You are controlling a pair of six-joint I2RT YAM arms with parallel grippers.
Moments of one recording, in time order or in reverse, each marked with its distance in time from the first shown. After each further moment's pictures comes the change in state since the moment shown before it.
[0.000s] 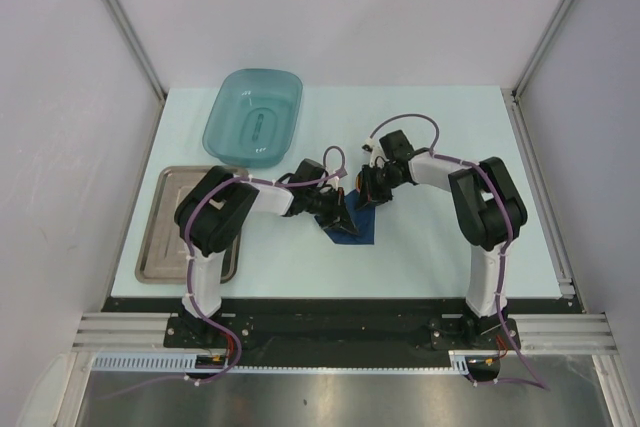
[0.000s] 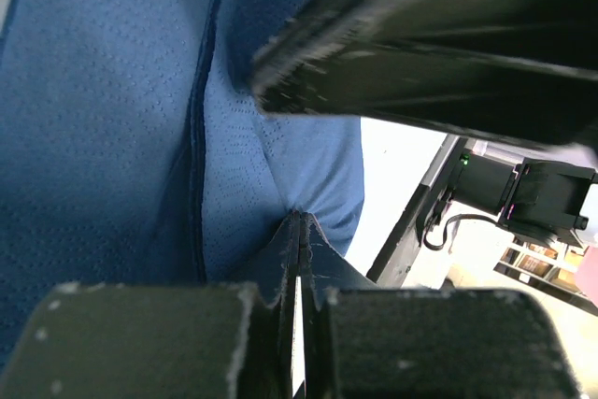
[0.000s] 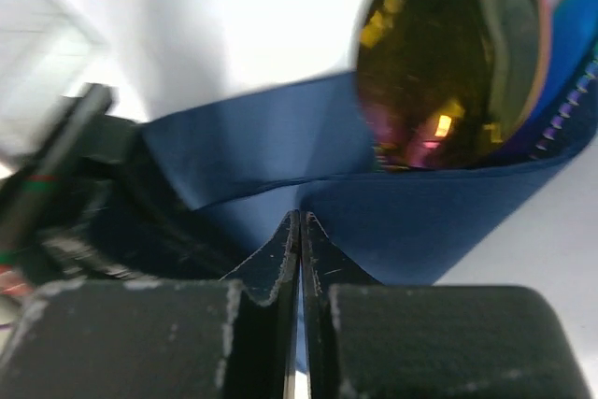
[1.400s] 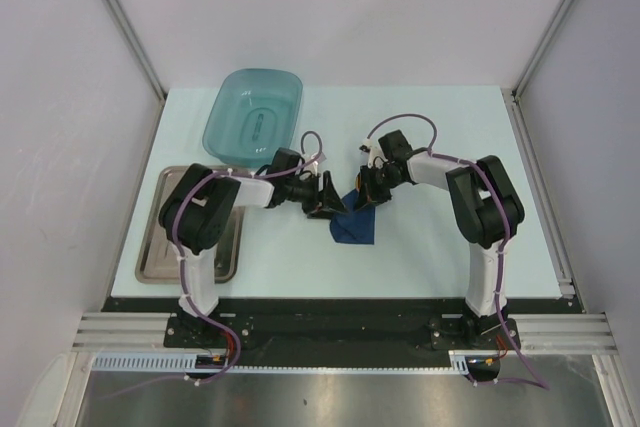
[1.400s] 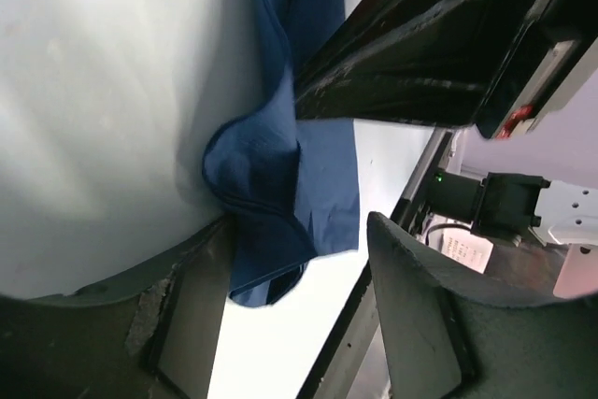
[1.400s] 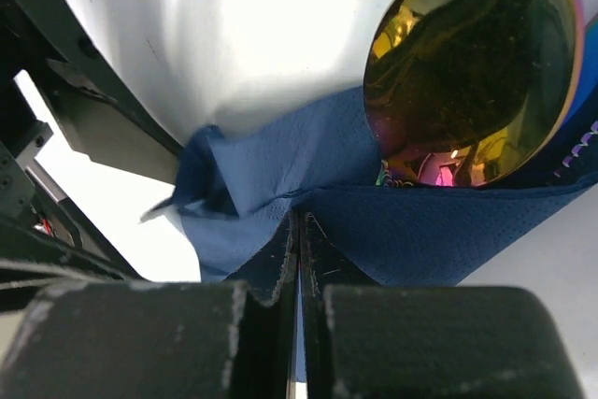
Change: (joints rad) left arm 0.150 -0.060 -0.052 0.050 0.075 0.030; right arm 0.007 0.037 0.011 -0.005 -0.009 -0.051
